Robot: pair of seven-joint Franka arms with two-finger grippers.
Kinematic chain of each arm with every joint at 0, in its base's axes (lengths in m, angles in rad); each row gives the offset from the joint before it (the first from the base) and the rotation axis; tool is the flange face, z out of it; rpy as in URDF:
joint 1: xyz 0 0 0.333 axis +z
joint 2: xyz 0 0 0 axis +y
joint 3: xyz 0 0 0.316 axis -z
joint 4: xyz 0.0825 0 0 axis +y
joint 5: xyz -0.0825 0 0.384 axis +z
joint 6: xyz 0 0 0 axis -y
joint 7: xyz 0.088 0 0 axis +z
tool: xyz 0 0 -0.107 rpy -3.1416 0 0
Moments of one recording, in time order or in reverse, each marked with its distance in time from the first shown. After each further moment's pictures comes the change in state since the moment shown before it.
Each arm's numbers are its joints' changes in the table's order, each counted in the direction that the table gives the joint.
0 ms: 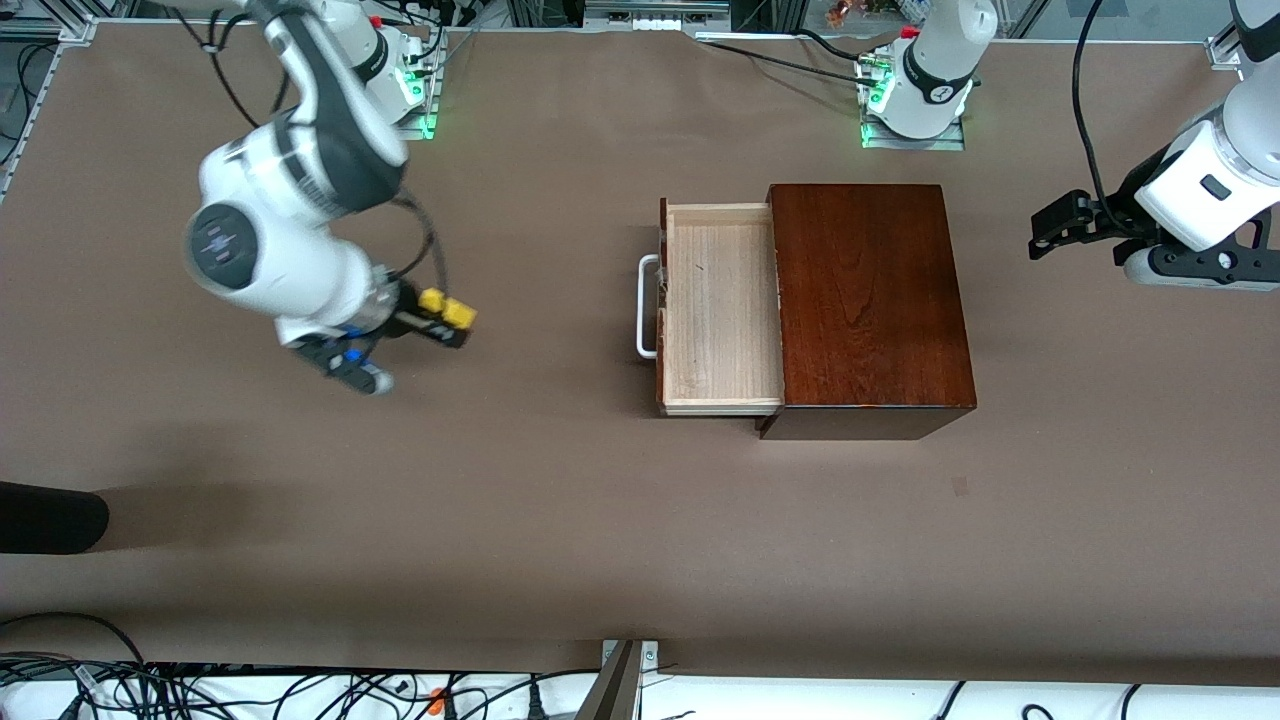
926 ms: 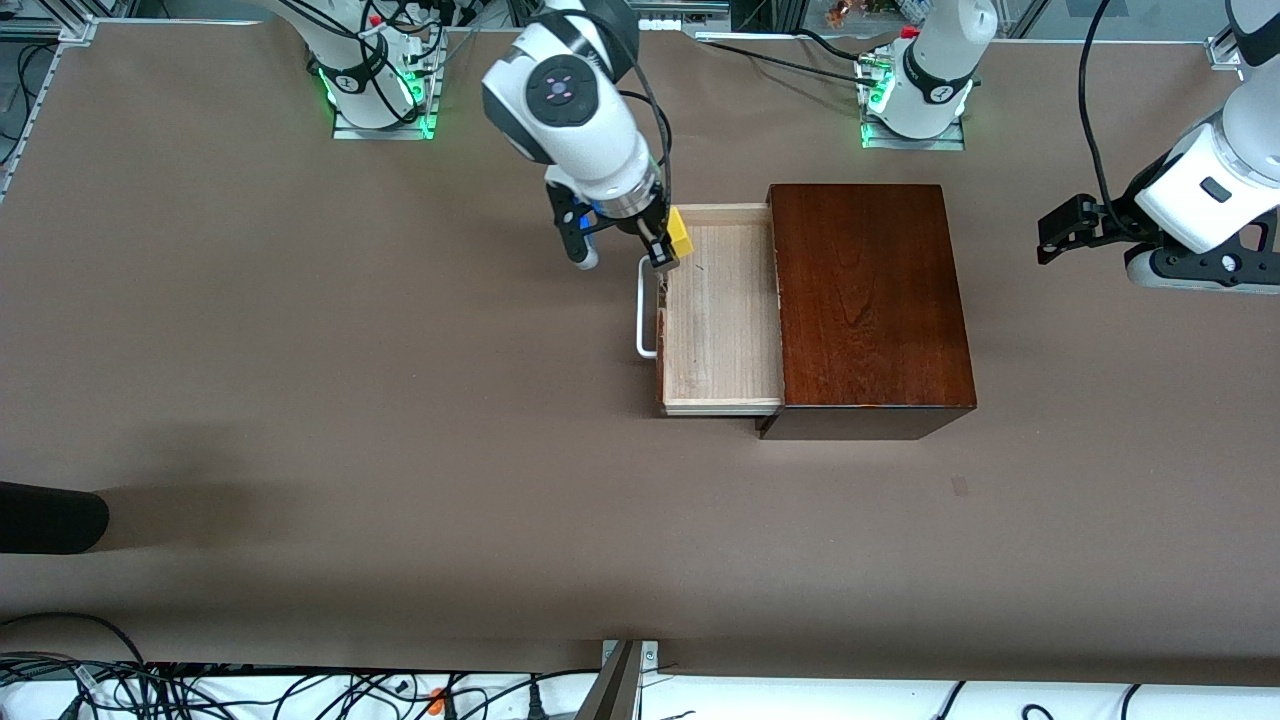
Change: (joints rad) left arm -0.001 0.000 0.001 0.005 0.042 0.010 -0.009; right arm 0.416 0.112 -0.028 -0.040 -0.106 0.281 -1.123
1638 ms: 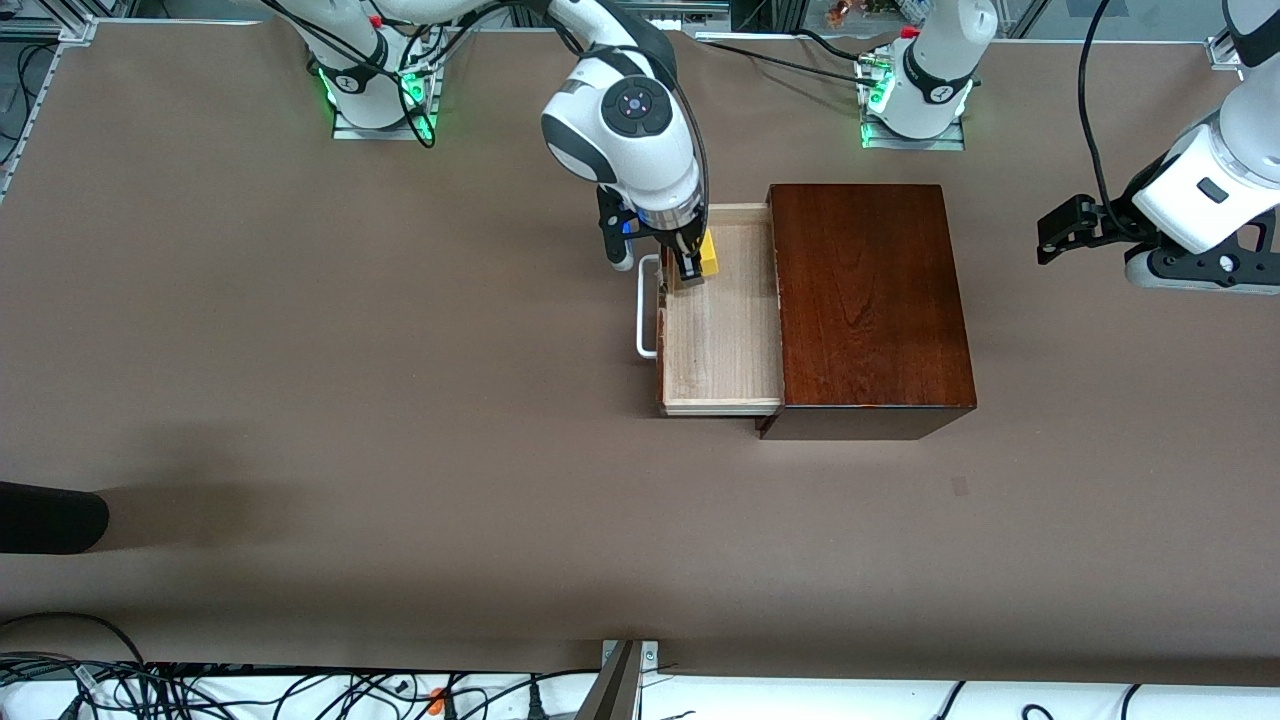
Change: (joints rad) left arm -0.002 0.000 0.000 0.001 0.001 0.000 0.001; right arm 0.076 0.162 0.005 -0.098 -0.165 0.070 -0.264
